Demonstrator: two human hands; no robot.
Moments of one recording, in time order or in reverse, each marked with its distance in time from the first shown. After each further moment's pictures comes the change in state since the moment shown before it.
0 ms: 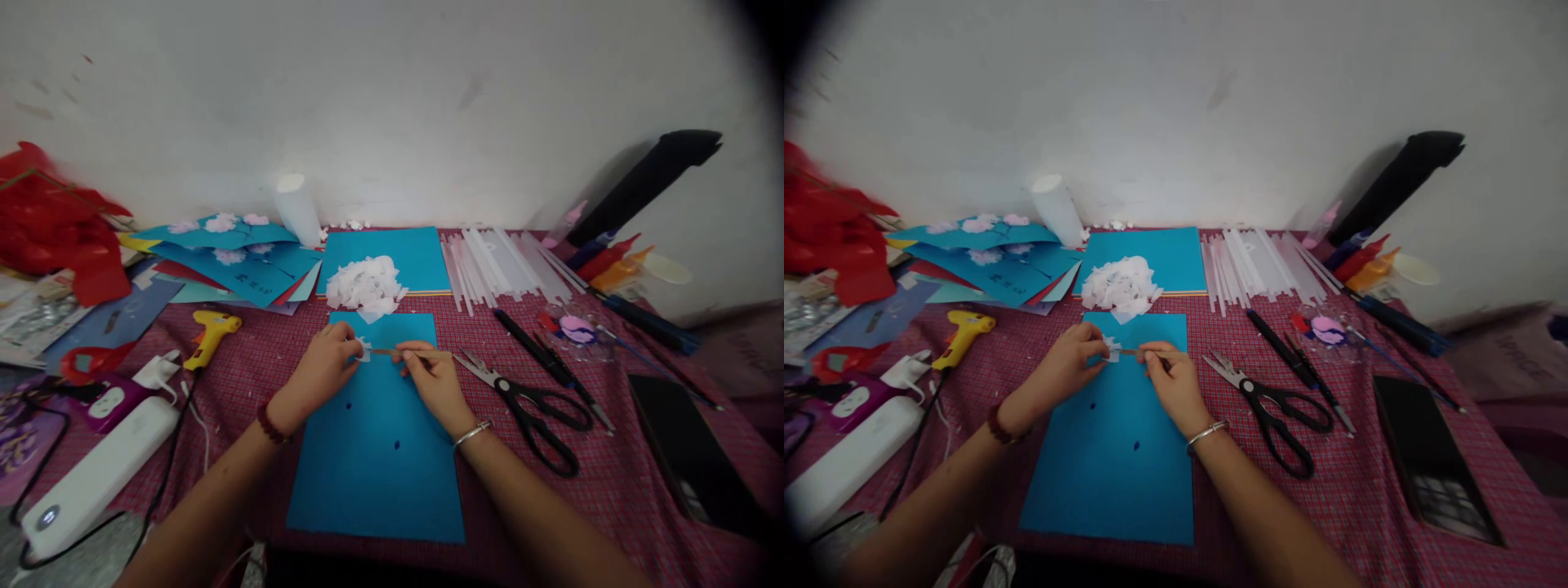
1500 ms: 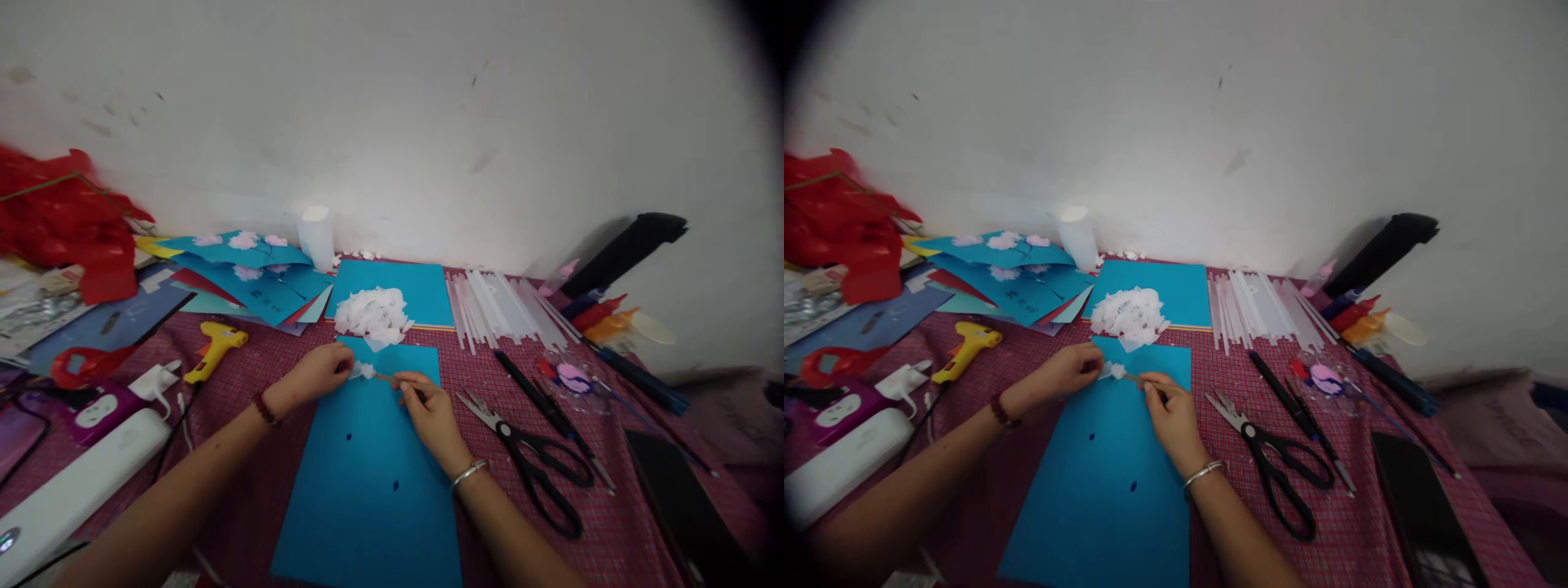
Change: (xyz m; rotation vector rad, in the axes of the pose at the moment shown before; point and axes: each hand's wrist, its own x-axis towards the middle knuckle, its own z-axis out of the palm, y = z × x) left_hand 0.015 -0.044 -0.003 -0.256 -0.085 -0.054; right_hand 0.005 0.005 0.005 -0.184 -0.063 -0.051
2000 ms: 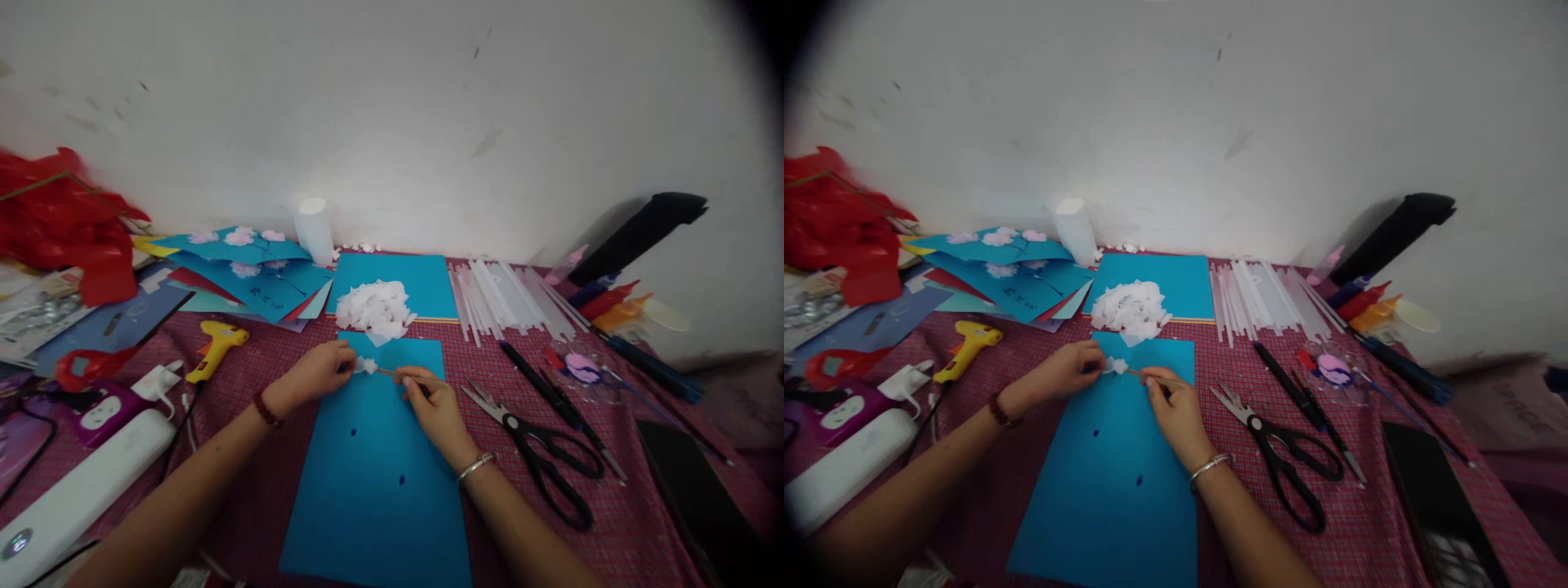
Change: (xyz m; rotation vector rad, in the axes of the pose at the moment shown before) left_hand -0.005 0.001 -0.003 0.068 -0.029 0.052; right_hand 0.001 0.004 0.001 0.005 0.005 -0.027
